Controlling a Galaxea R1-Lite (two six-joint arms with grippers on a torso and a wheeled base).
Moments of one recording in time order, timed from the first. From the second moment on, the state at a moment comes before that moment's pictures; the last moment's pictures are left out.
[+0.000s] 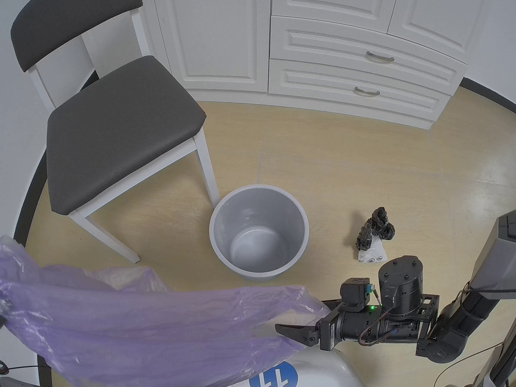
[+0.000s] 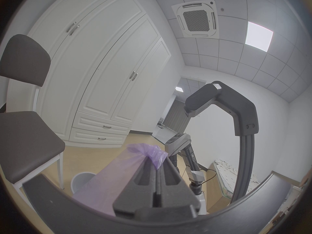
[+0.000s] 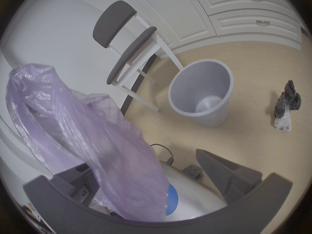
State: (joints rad) left arm -0.86 0.66 -0.43 -0.51 -0.33 -0.10; right arm 0.74 1.97 -0.36 -1.17 0.23 0.33
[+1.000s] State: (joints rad) left arm -0.86 0.66 -0.42 -0.51 -0.33 -0.10; right arm 0.71 1.96 -0.33 -1.29 0.19 0.28
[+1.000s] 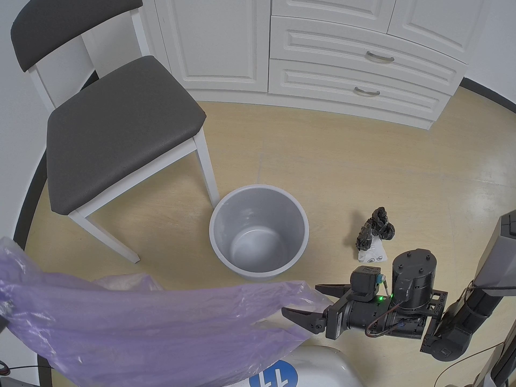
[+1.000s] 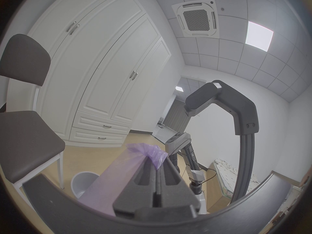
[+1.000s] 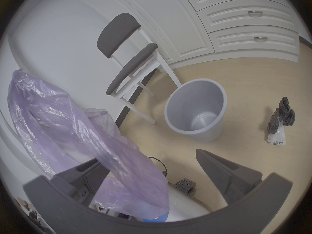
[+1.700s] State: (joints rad) left arm -0.86 0.67 -0.42 -0.49 -0.33 -0.11; right arm 0.63 1.89 -0.34 -1.30 0.19 0.27
